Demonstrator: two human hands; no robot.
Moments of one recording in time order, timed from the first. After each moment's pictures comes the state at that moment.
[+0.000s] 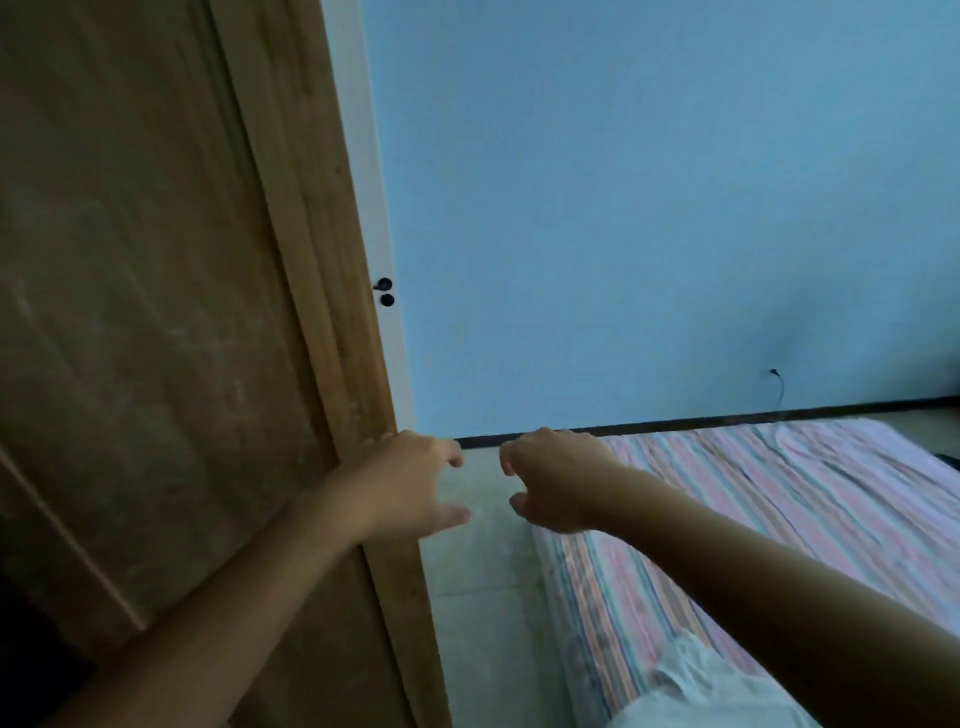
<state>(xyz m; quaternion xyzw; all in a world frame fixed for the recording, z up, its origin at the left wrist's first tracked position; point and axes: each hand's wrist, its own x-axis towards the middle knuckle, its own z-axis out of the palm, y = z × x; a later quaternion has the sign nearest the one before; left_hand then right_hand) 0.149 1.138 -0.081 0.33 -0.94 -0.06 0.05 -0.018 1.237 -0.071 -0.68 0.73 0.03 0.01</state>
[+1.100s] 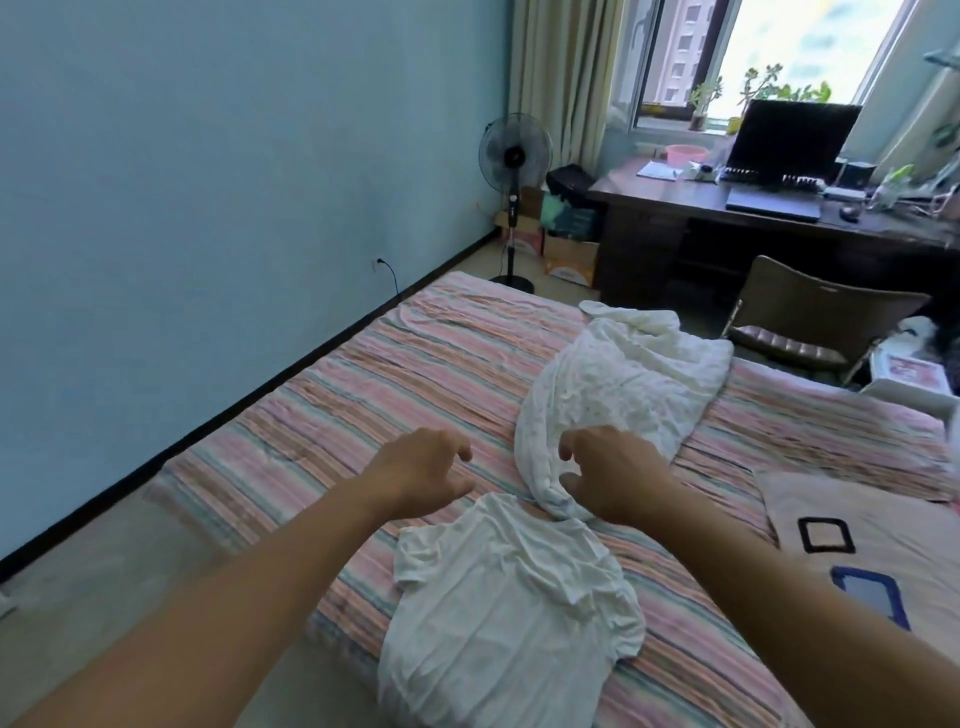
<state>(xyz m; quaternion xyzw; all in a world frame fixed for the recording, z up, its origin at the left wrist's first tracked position) -0.229 1.319 -0.228 -0.11 -0.98 -0.13 -0.09 -0.234 1.554 -0.207 -0.15 0.98 -0.04 0.08</state>
